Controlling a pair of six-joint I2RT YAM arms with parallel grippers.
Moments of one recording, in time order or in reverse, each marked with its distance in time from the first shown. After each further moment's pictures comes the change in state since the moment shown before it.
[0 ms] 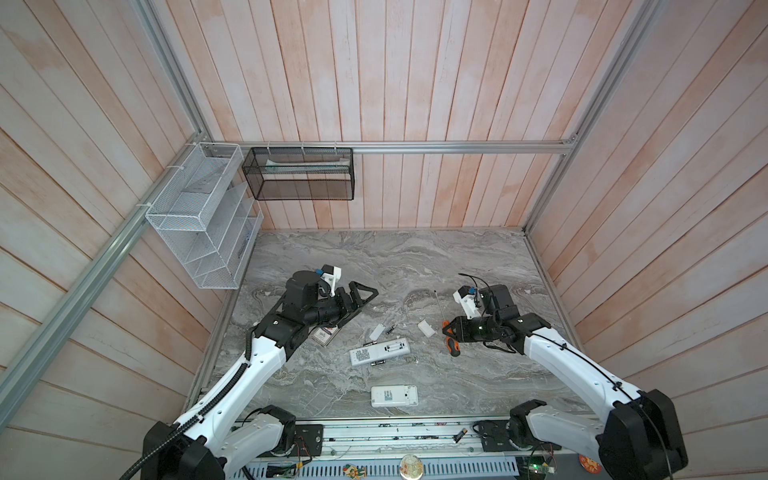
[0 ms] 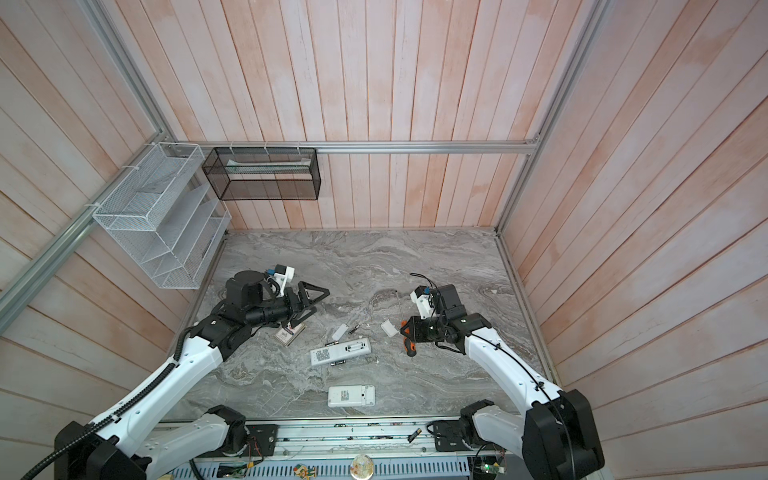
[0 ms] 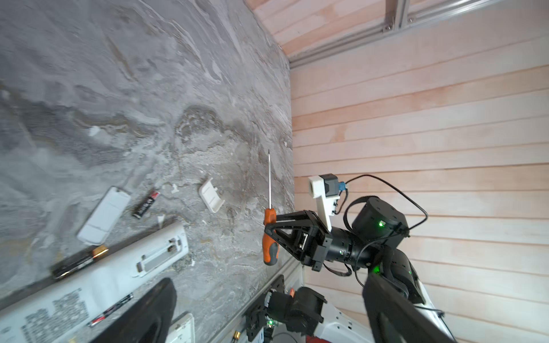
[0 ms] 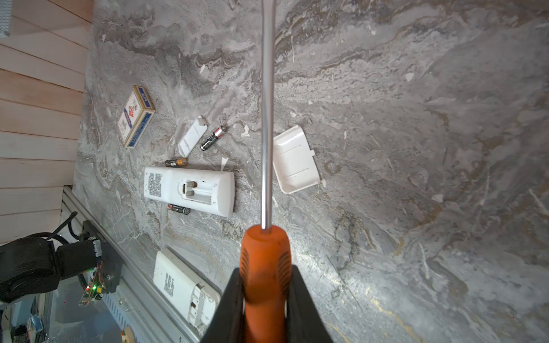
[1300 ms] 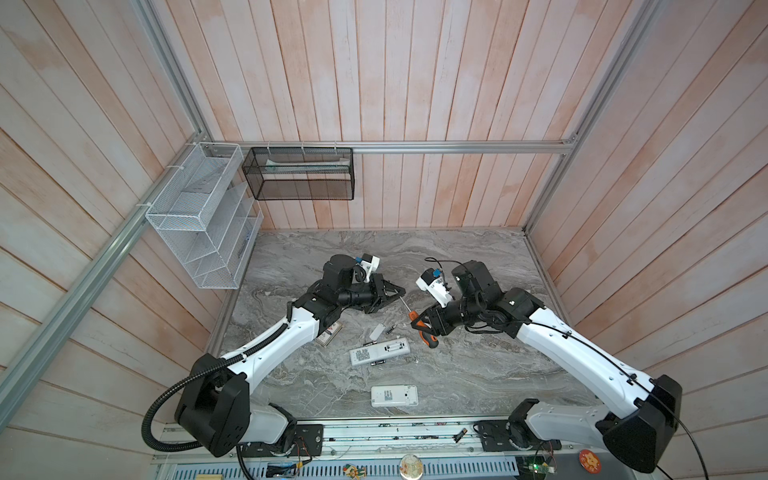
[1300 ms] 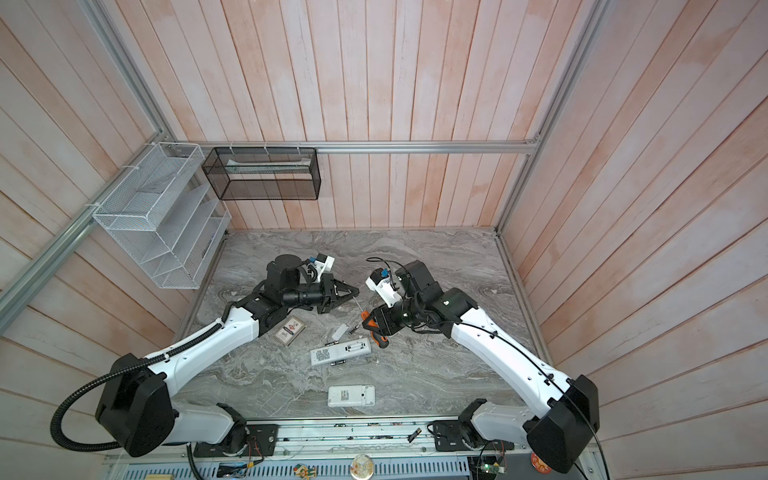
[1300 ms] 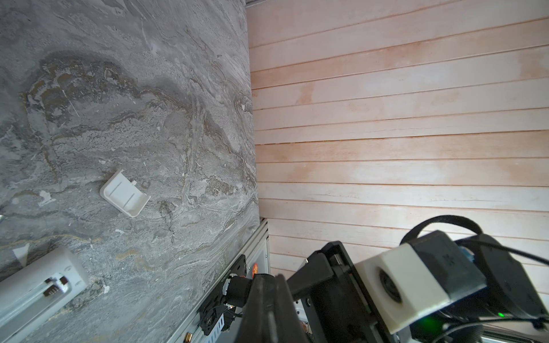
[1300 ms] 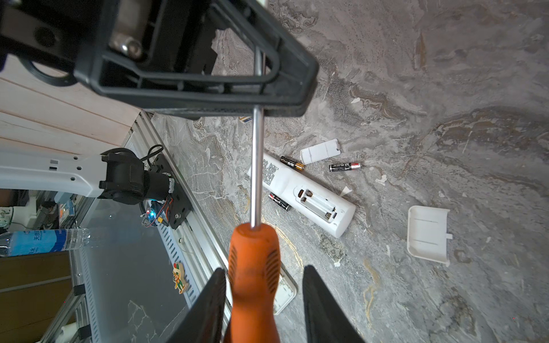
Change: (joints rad) left arm -0.183 0.385 0.216 0.305 0.159 -0.159; right arm 0.314 0.062 0.442 -0.236 -0.054 -0.114
